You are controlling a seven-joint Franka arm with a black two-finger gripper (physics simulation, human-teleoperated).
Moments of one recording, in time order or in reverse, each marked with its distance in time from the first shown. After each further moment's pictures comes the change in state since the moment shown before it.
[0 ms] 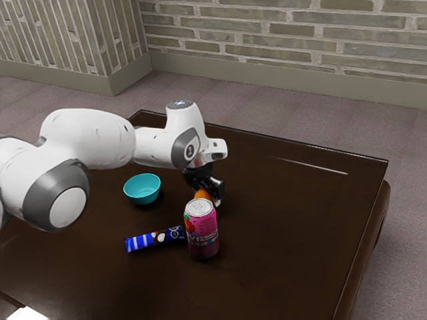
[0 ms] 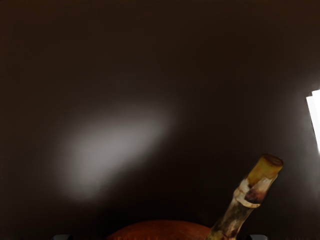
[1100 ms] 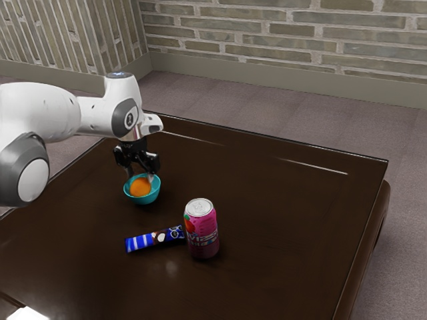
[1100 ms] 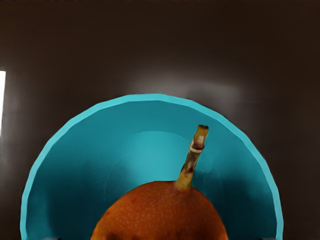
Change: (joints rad) arm 0.117 -0.172 0.151 -0.113 0.116 -0.162 -0.109
